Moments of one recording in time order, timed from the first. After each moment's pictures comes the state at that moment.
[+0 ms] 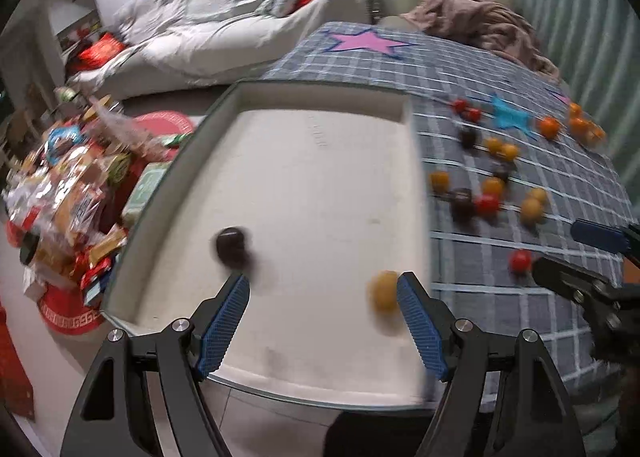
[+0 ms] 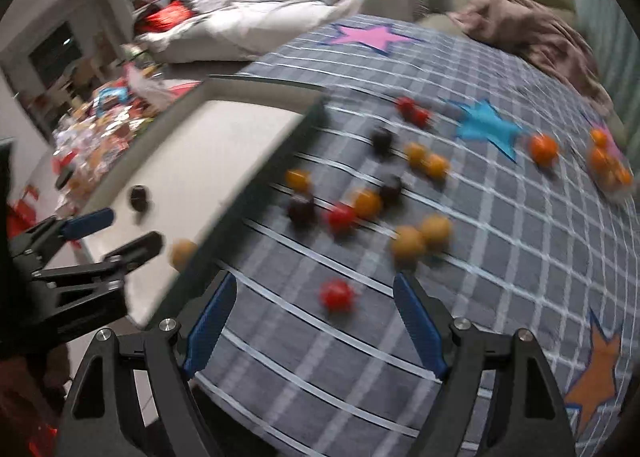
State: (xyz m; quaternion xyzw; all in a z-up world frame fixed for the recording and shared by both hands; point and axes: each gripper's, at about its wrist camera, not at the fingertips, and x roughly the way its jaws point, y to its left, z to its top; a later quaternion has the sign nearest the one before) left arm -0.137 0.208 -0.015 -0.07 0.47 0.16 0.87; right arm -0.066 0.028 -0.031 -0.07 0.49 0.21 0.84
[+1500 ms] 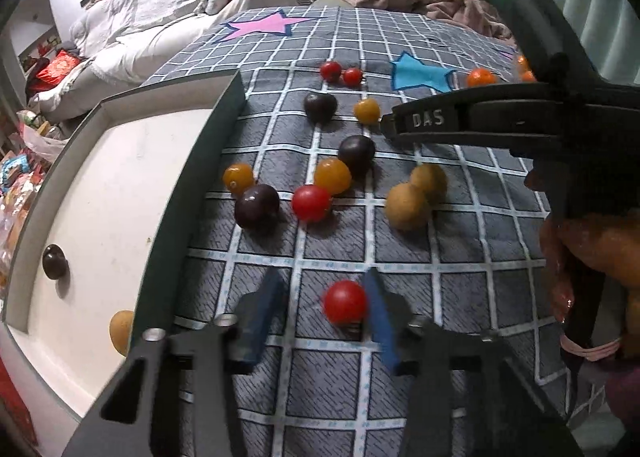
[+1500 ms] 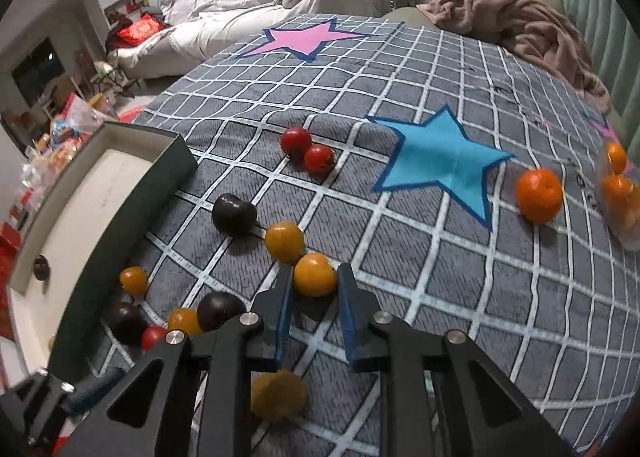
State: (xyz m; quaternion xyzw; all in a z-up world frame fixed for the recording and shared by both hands) left arm -0.064 0.094 -0.049 -0.07 0.49 0.11 0.86; right arm 0.061 -0.007 -0.066 -0.05 0.48 0.21 0.85
